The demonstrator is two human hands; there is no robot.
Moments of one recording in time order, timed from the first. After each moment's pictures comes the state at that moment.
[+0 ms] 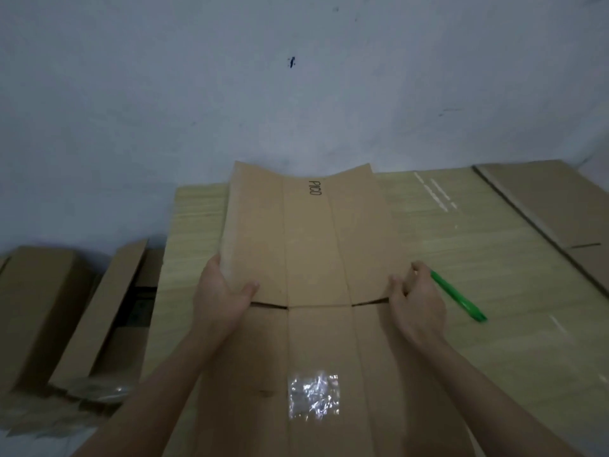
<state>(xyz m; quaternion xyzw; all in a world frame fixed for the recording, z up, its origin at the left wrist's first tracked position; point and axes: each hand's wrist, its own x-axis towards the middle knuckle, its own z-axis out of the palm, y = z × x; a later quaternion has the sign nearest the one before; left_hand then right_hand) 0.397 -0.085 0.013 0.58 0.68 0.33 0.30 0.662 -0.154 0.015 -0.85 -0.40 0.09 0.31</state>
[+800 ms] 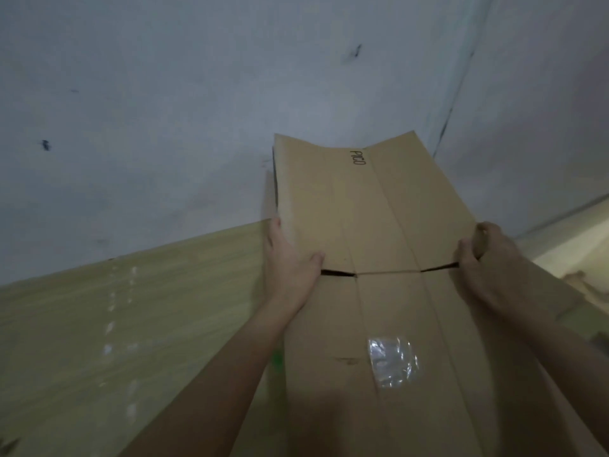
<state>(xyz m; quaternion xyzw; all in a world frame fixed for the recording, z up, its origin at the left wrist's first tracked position) 0.833 -0.096 0.105 0.68 0.46 0.44 0.37 1.072 -0.227 0.117 -0.88 -0.35 -0.09 0.30</state>
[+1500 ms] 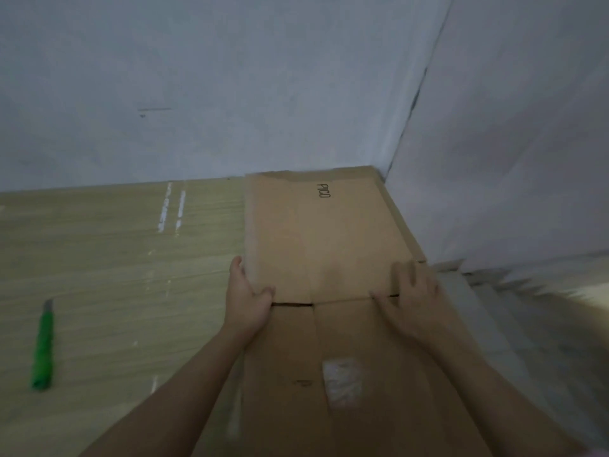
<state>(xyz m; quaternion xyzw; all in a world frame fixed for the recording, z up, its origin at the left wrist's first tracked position) 1.115 -0.133 -0.007 0.53 0.64 0.36 0.42 1.369 -0.195 -0.001 -0.82 -0.57 0.09 0.05</state>
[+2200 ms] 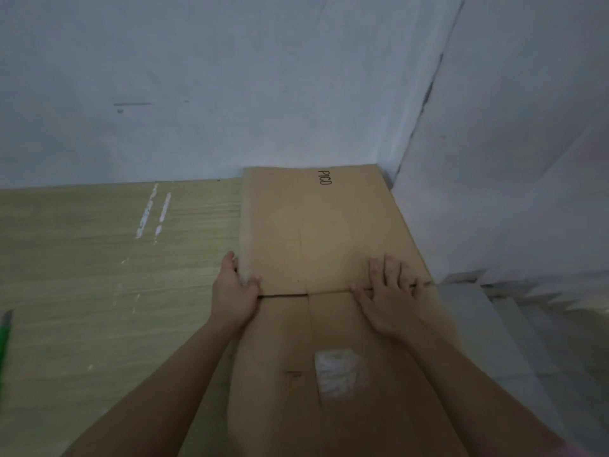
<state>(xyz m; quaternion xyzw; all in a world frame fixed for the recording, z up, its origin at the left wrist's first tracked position) 1.149 -0.081 -0.024 0.55 0.70 0.33 0.33 1.389 -0.122 -0.029 -0.78 -0.61 0.14 -0.04</state>
